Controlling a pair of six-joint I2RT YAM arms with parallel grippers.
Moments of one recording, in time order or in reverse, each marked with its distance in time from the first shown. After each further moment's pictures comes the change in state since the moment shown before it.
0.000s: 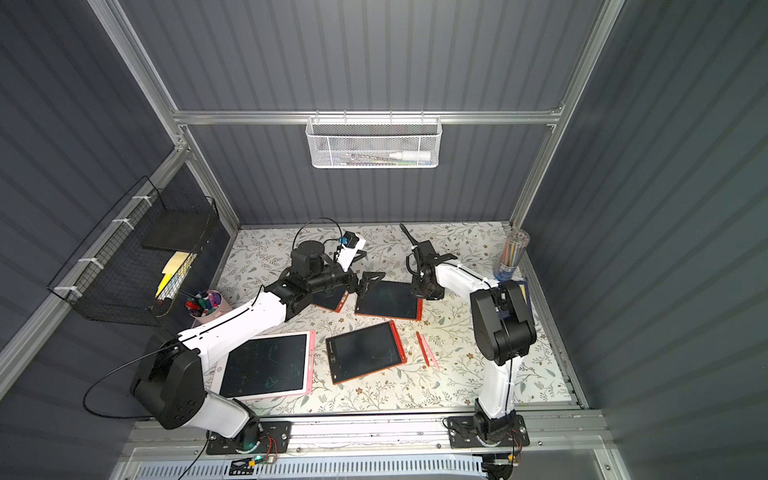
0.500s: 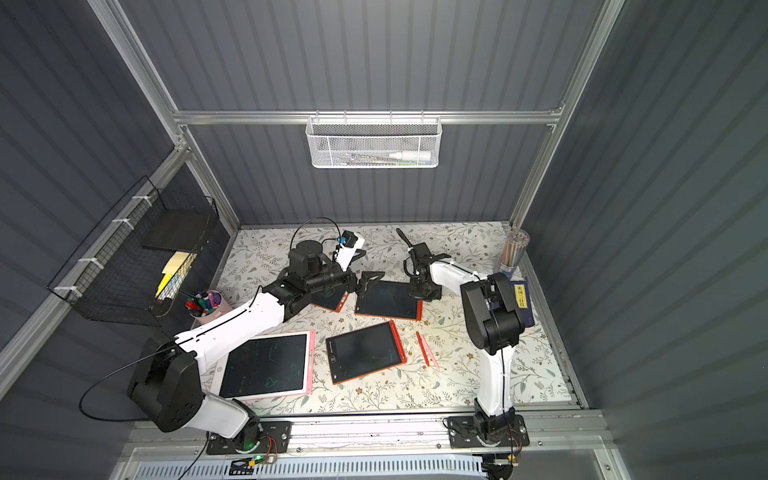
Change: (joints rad) left arm 0.000 -0.018 -0.002 0.001 0.003 0.000; right arm 0.004 0.107 0.038 -0.011 0.010 -0.023
